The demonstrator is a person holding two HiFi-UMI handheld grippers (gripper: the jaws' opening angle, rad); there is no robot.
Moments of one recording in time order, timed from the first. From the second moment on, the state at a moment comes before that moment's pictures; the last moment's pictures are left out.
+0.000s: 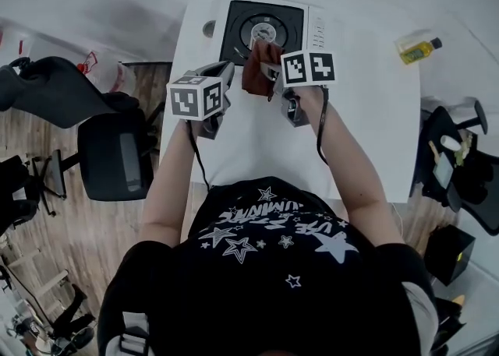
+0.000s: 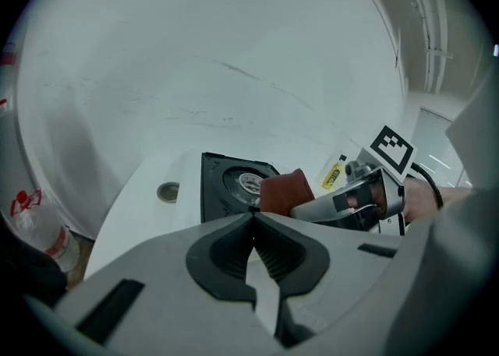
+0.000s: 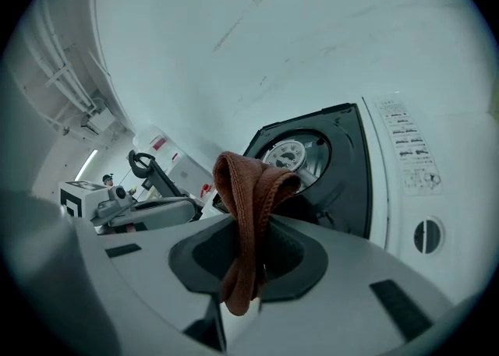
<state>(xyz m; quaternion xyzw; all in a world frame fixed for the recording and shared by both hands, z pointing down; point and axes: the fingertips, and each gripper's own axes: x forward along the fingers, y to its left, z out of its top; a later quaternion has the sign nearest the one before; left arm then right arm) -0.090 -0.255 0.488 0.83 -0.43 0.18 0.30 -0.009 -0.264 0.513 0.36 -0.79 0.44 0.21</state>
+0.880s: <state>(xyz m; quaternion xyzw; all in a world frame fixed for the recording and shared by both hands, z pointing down) -0.030 -0.244 0.484 0.85 -0.40 0.18 0.29 0.100 -0.244 0.515 0.43 -0.76 0.46 0.17</state>
